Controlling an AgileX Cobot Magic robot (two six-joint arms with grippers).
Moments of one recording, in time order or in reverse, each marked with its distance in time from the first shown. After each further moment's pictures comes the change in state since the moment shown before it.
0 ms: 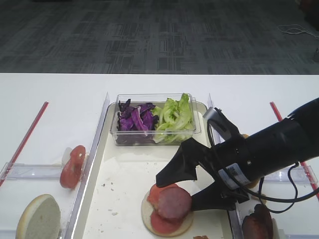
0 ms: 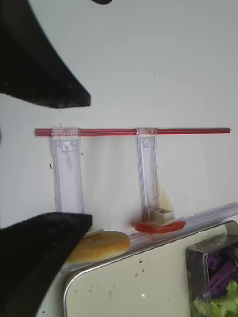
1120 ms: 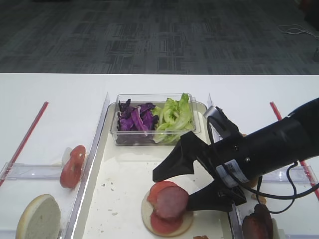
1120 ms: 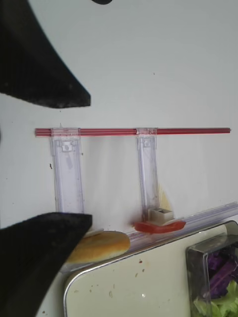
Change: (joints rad) left arm 0.000 0.000 0.000 0.000 0.000 0.000; right arm 0.000 0.000 0.000 0.033 0.043 0.053
